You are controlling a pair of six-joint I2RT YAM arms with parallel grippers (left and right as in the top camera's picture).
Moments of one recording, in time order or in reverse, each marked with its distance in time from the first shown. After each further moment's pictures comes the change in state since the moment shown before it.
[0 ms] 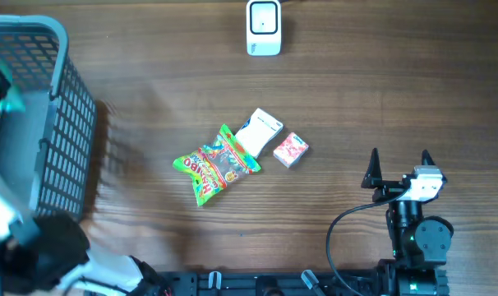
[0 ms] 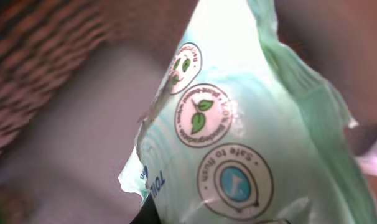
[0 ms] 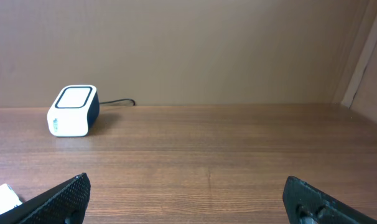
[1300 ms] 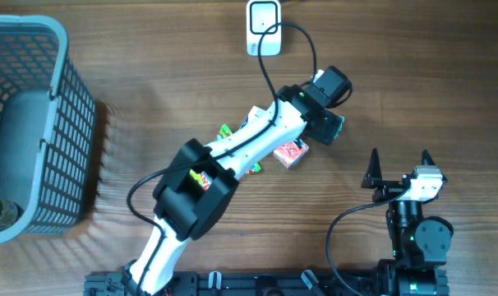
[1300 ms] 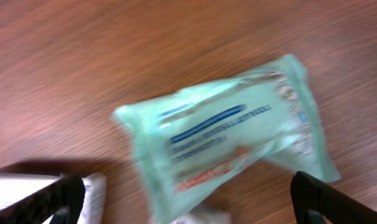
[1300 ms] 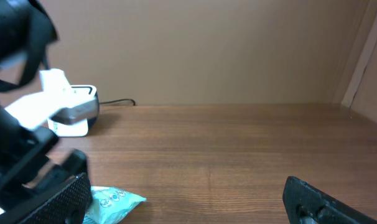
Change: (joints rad) left arm -1.458 0.459 -0.240 0.547 -0.391 -0.216; right arm 0.000 0.000 0.000 0.000 0.000 0.000
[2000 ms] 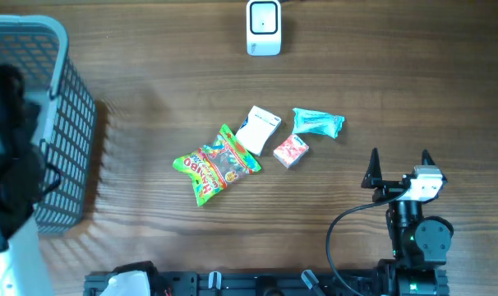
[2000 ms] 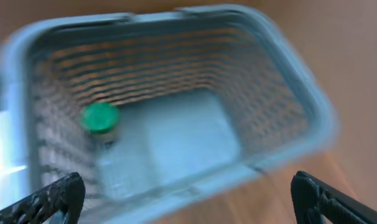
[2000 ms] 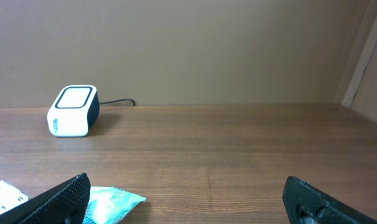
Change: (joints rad) left arm 0.988 -0.966 0.088 -0.763 -0.564 -0.599; right arm 0.000 0.000 0.000 0.000 0.000 0.000
